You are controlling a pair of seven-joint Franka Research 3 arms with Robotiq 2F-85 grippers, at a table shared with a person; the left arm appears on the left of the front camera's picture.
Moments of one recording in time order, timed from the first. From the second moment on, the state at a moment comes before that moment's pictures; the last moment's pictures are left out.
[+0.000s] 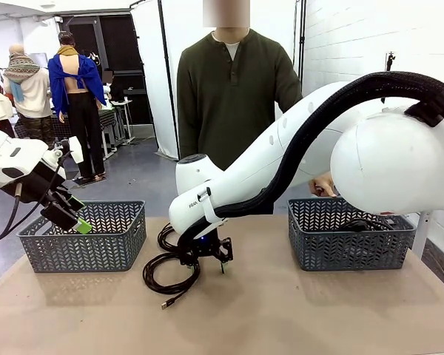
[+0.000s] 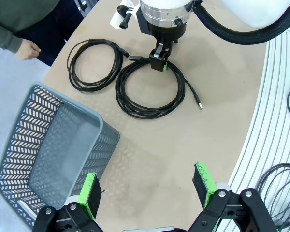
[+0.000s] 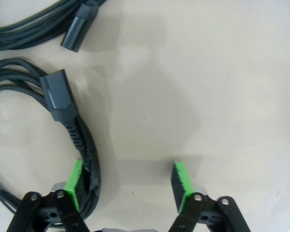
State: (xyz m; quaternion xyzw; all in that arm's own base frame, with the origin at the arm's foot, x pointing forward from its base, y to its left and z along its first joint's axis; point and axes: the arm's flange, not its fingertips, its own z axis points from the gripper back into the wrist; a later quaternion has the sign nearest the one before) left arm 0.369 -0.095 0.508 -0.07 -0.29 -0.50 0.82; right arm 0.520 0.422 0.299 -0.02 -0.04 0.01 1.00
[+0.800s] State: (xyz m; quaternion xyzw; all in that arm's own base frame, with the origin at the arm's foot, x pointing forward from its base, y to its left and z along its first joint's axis) left arm 0.369 -0.095 0.508 -0.07 -0.29 -0.50 0.82; right arm 0.530 0.416 0.306 0.01 -0.02 0.00 1.00
